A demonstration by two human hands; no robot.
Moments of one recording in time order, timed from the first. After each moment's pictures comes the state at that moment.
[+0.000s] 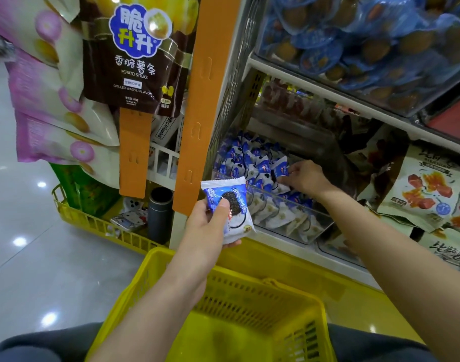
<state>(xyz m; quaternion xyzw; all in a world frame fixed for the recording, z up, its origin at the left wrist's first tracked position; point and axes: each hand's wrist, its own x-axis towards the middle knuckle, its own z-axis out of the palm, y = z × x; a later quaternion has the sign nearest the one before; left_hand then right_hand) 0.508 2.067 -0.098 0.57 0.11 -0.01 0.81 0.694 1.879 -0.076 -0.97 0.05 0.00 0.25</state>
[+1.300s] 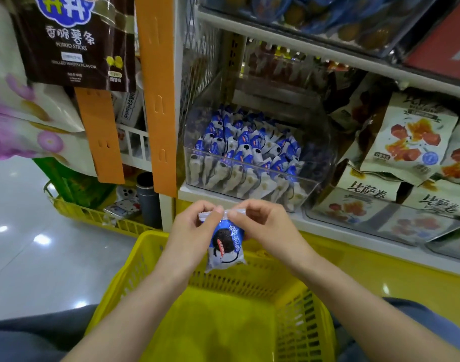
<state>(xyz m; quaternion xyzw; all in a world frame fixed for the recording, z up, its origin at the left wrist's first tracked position) 0.500 2.042 -0.132 0.70 0.07 0.00 0.71 0.526 1.903 -0.118 -0.79 -0.10 0.11 0.60</state>
